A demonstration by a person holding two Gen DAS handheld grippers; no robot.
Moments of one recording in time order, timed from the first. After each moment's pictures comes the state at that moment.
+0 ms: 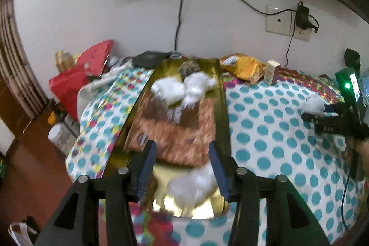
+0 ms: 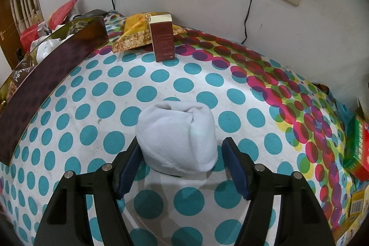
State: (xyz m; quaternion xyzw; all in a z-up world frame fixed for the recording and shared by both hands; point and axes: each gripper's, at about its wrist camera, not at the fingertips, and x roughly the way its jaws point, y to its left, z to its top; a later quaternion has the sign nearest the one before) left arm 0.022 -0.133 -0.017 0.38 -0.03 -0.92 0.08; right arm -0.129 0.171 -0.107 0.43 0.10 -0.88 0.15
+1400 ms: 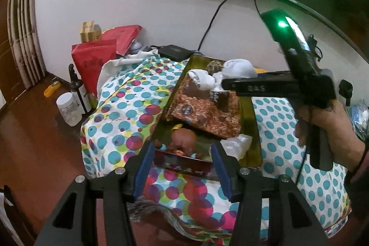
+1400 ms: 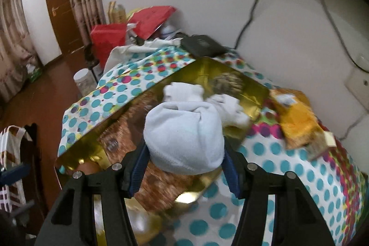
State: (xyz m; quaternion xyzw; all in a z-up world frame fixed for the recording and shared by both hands) left arm 0.095 -0.206 -0.008 0.35 0.07 -0.93 0.08; right arm -0.099 -0.085 -0.022 0.39 0.14 -0.85 0.32
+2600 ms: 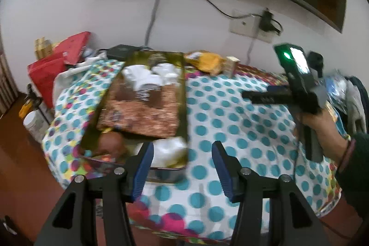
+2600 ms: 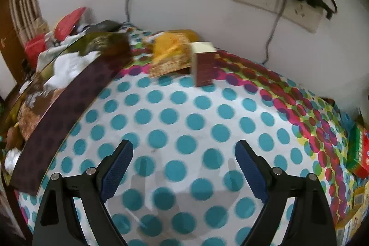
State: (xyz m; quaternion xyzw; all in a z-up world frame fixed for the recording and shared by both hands) left arm 0.069 -0.110 -0.009 0.38 0.02 -0.92 -0.04; right arm -0.134 0.115 -0.065 0.43 0.07 -0.89 0.15
